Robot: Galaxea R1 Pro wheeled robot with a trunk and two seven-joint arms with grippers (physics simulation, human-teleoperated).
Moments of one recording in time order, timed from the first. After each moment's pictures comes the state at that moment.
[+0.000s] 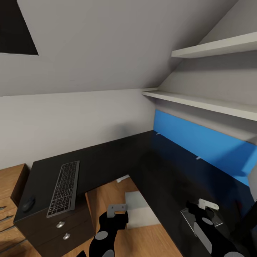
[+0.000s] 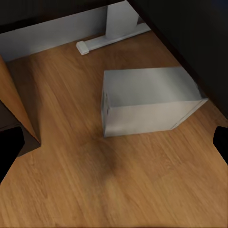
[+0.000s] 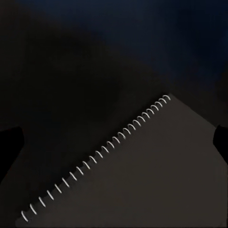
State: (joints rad) left arm -0.26 0.05 -0.81 -1.43 0.72 0.36 0.83; right arm -0.47 -0.19 0.15 -0.59 -0.42 -0.08 -0.35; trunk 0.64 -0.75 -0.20
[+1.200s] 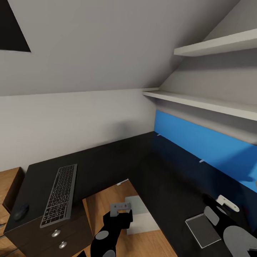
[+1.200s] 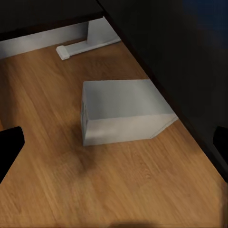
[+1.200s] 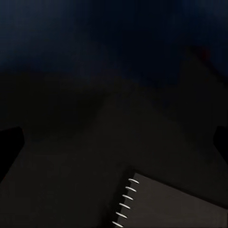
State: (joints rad) left arm -0.26 0.04 -0.83 -1.50 0.78 0.36 0.83; right arm -0.69 -0.24 -0.08 -0.27 -0.59 -0.20 -0.33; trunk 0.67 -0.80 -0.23
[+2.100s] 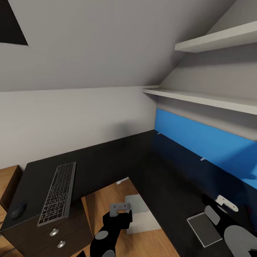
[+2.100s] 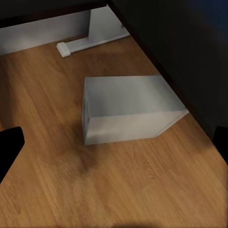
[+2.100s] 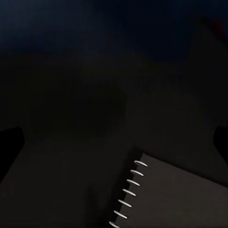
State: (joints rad) left arm -0.26 0.05 -0.83 -1.50 0.79 0.36 0.83; right arm -0.69 -0.25 -0.08 -0.29 -0.59 -0.12 -0.32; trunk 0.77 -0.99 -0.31
